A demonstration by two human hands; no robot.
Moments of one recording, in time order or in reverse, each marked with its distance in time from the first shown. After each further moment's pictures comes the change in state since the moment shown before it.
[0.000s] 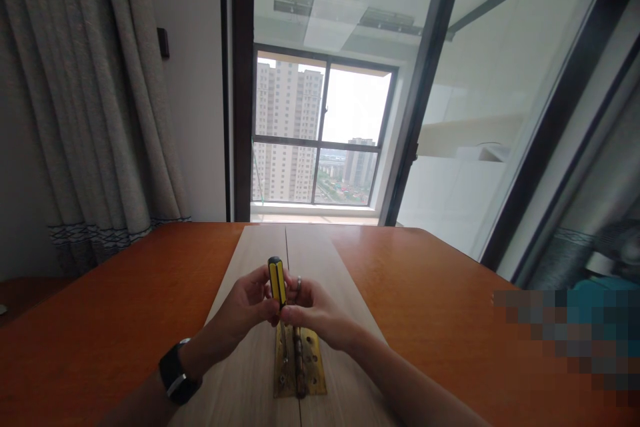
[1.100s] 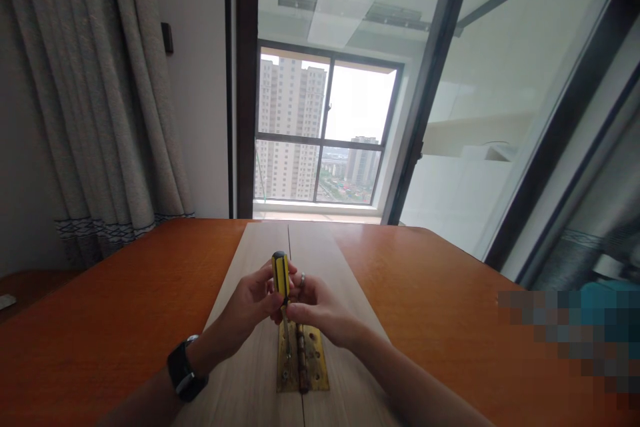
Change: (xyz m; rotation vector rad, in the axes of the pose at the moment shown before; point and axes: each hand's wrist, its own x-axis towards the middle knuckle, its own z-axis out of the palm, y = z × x) left_hand -0.003 -0.003 0.004 0.070 0.018 0.071; right_hand -0.001 0.002 0.001 0.034 -0.050 -0.041
